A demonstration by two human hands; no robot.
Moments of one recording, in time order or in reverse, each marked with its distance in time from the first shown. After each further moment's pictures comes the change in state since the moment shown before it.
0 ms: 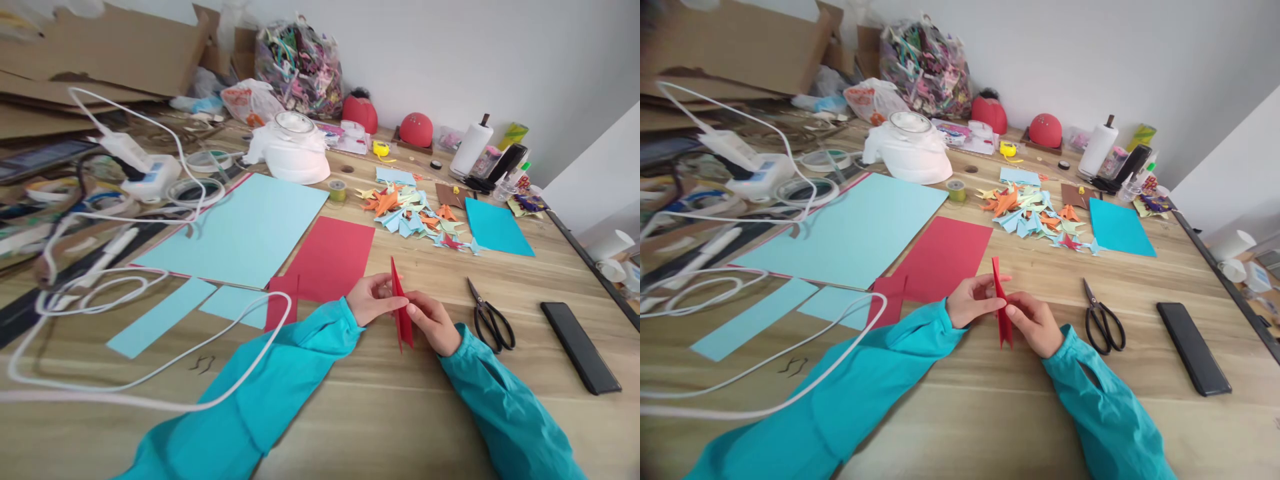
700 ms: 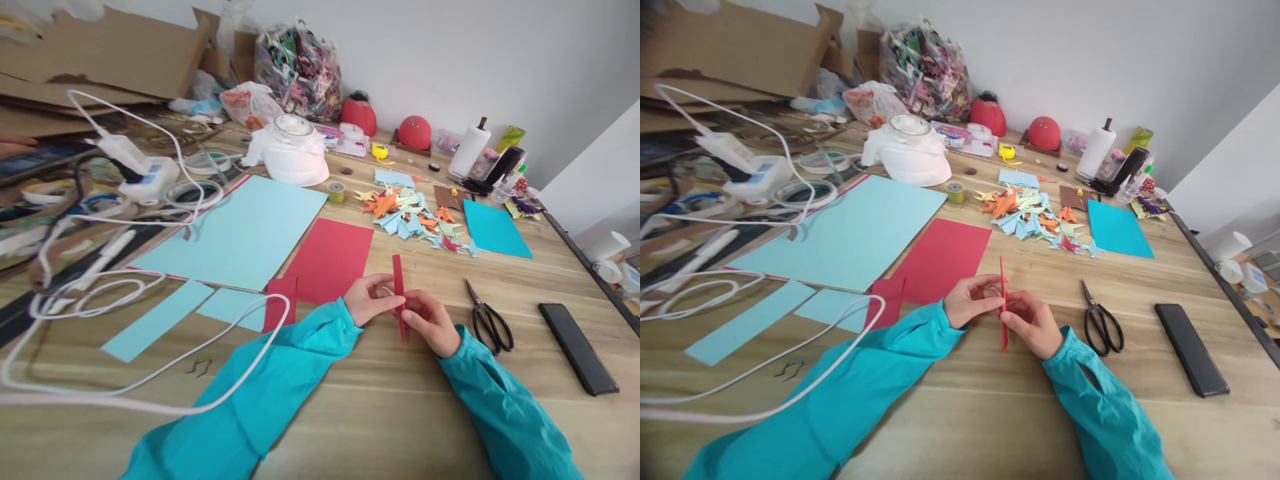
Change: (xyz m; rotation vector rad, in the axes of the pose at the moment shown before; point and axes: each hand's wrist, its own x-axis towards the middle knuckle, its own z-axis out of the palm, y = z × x) left_hand 0.002 0.001 0.000 -0.018 -0.011 0.059; right_hand -0.002 0.007 0.001 0.250 0.019 0.103
